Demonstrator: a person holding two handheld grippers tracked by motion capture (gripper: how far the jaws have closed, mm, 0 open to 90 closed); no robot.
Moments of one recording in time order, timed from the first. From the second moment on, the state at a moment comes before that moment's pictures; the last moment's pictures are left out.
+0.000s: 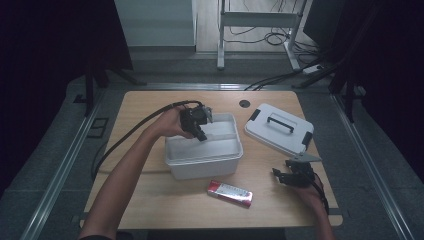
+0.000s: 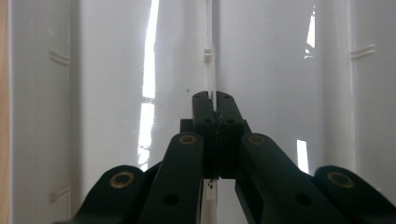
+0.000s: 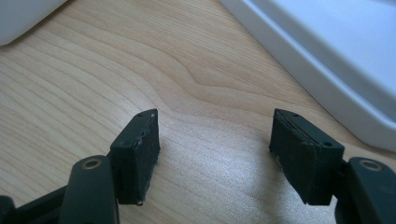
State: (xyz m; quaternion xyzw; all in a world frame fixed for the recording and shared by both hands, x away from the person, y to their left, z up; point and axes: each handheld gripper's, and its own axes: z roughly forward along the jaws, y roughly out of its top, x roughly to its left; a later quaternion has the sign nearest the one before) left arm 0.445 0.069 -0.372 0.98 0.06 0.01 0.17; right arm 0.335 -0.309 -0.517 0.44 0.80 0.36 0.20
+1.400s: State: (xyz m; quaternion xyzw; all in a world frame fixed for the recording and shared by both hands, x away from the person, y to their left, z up) left arm 0.420 0.155 -0.285 0.96 0.12 0.08 0.22; right arm 0.334 -0.313 -0.516 0.45 0.80 0.36 0.20
